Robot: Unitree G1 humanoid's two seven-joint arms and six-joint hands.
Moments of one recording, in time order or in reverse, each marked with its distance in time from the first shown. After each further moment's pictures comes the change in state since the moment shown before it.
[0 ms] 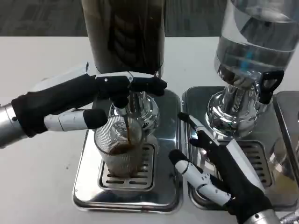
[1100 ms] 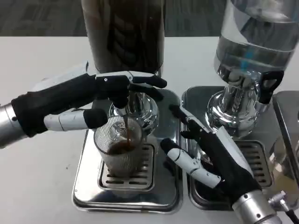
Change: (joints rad) left arm 0.001 0.003 -0.003 -0.001 -0.002 -0.002 0.006; right arm -0.161 0.013 0.003 0.154 0.025 0.011 0.015
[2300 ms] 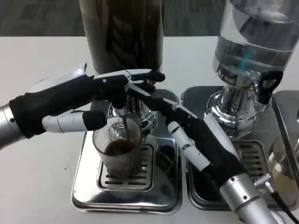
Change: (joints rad) left arm 0.017 0.015 0.000 -0.023 0.000 0.000 0.016; right arm -0.147 0.041 0.004 0.163 0.024 -0.072 0.003
